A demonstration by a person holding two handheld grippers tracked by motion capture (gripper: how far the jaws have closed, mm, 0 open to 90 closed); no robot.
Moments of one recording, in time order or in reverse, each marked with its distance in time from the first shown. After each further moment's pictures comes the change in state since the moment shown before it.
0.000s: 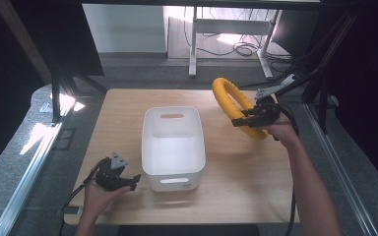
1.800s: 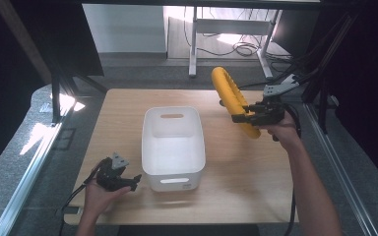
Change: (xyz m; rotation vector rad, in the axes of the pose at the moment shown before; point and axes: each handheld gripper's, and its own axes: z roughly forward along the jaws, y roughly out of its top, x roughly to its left) left arm -0.001 0.000 0.002 0.009 0.001 0.008; right arm 0.026 0.012 -0.021 -0.171 0.041 -0.030
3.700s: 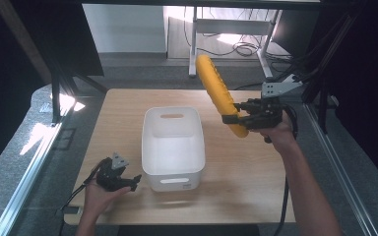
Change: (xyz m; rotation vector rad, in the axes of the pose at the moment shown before) left arm 0.000 0.000 0.000 -0.006 -0.003 -0.004; right arm 0.064 0.038 -0.002 -0.143 0.107 -0.116
